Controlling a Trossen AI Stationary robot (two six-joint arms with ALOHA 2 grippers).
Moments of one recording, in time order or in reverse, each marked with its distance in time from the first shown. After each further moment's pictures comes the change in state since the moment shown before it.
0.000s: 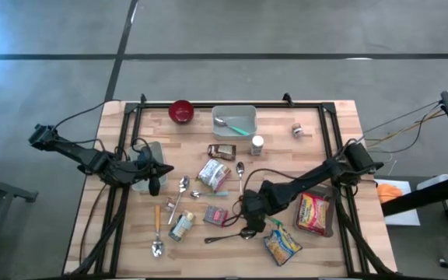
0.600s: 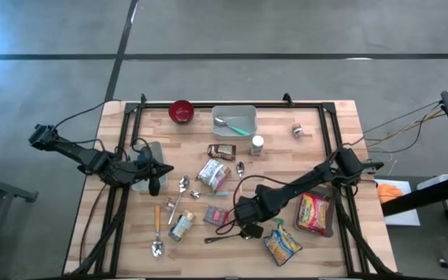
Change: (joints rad) left arm 0.000 0.000 0.000 -0.005 0.000 0.000; right arm 0.004 0.101 0.166 -0.143 -0.017 -0.079
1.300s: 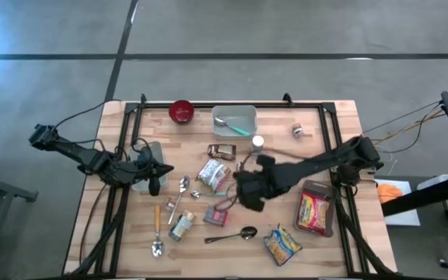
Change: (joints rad) left arm 0.000 0.000 0.000 -0.002 0.000 0.000; right arm -0.110 -0.219 0.193 -0.309 0.324 -0.209
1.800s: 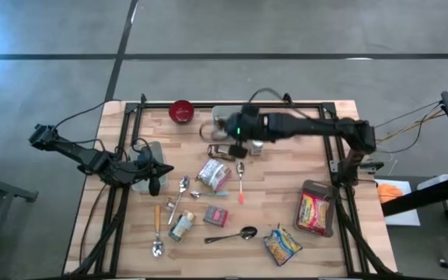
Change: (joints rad) left arm 0.000 0.000 0.000 0.000 0.000 0.000; right arm -0.435 -0.029 0.061 0.389 -0.058 -0.551
